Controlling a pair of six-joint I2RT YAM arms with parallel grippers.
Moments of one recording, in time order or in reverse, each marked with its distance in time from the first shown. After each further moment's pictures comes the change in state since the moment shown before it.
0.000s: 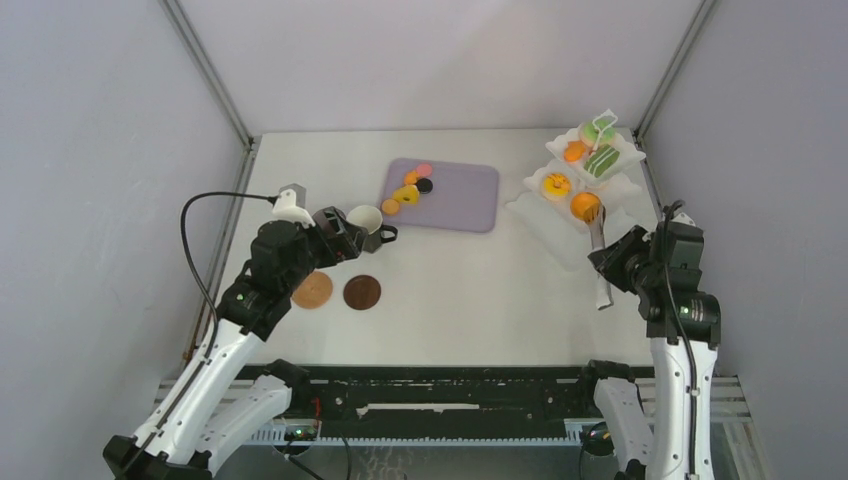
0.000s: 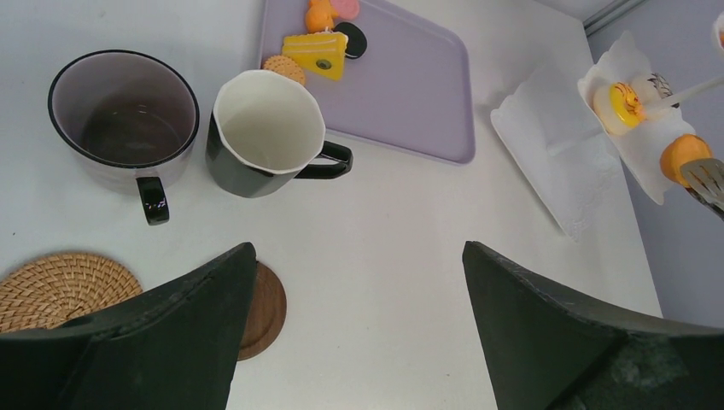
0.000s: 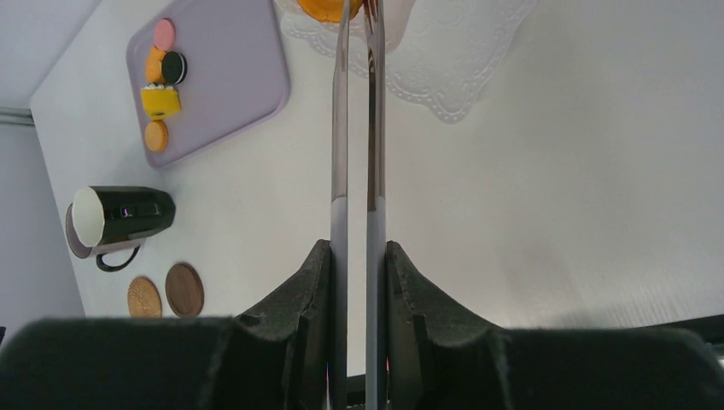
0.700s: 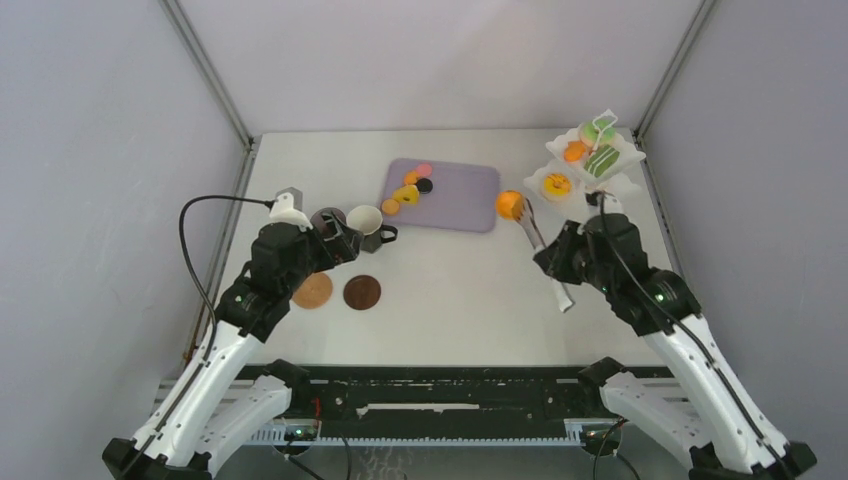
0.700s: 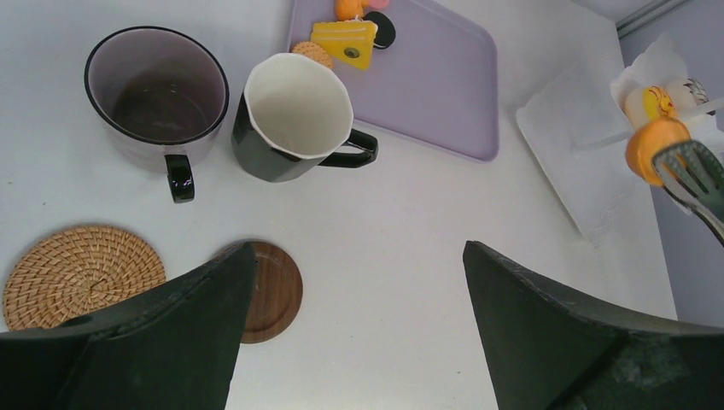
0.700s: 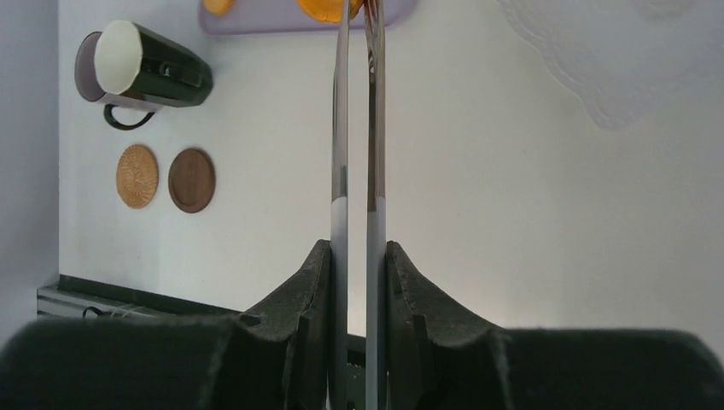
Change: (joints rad) left arm 0.000 -0.013 0.000 -0.063 -0.047 -0.018; right arm 0.618 0.124 0.016 0.168 0.215 0.050
